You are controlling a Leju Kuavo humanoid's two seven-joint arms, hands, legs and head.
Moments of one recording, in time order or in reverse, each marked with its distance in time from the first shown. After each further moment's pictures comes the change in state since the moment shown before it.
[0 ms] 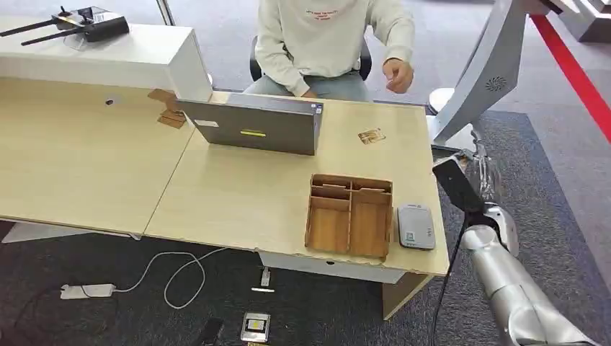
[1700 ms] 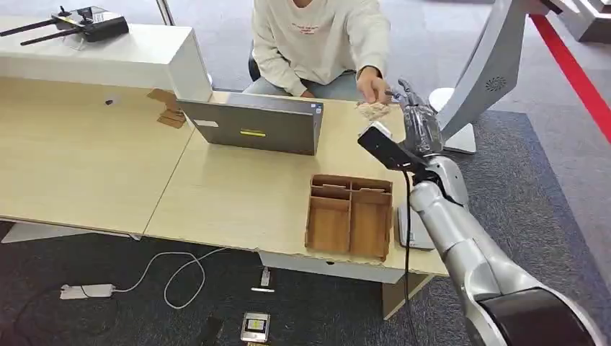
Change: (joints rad) left arm 0.021 0.006 -0.073 0.000 0.000 0.055 -0.090; right arm -0.210 0.222 0.106 0.119 0.227 -0.010 0.008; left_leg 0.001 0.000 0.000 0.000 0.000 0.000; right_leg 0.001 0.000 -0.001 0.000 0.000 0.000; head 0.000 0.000
